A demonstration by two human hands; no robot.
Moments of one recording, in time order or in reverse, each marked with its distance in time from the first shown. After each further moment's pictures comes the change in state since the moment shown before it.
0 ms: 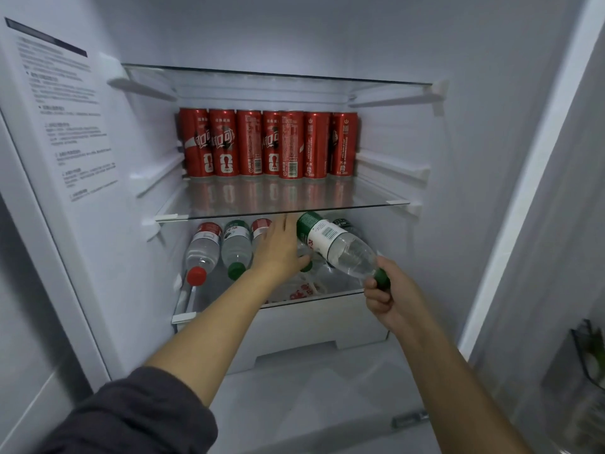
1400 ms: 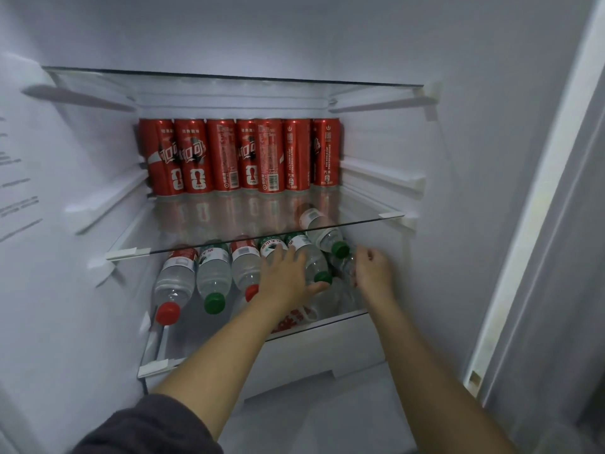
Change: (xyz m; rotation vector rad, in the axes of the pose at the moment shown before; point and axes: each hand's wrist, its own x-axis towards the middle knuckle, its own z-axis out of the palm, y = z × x) left_hand 0.033 0.002 0.055 0.260 -0.216 0.065; right_hand 0.124 0.001 0.004 -0.740 0.449 -0.419
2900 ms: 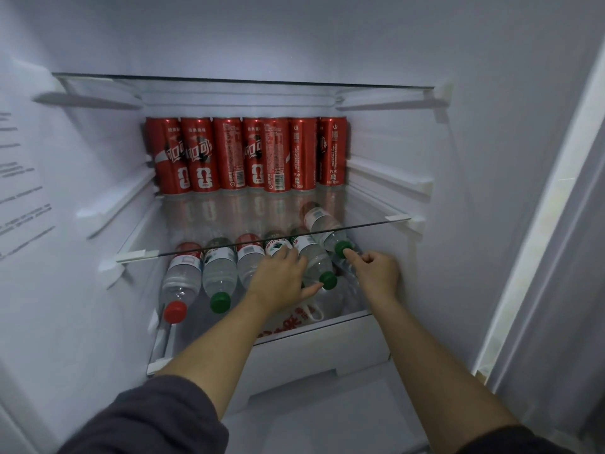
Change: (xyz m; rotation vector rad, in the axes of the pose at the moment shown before) left_hand -0.003 -0.028 0.001 0.328 0.222 0.245; right_hand 0.004 0.001 -0.001 -0.196 0.045 -0.134
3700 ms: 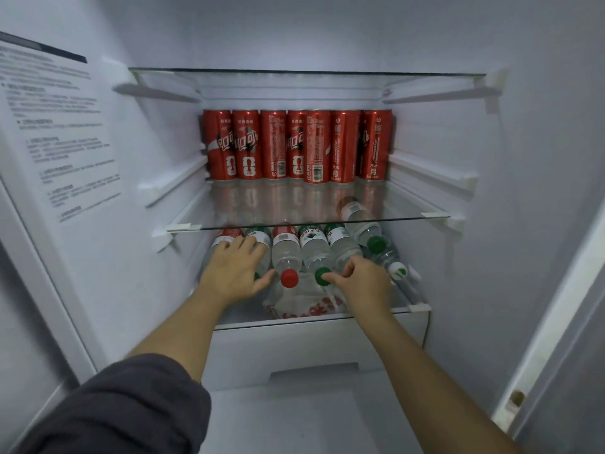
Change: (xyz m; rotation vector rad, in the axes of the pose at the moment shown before) left_hand -0.084 -0.085 -0.020 0.114 -0.046 -0.229; right_hand -0.054 -0.016 0.035 -0.342 -0.211 -0.253
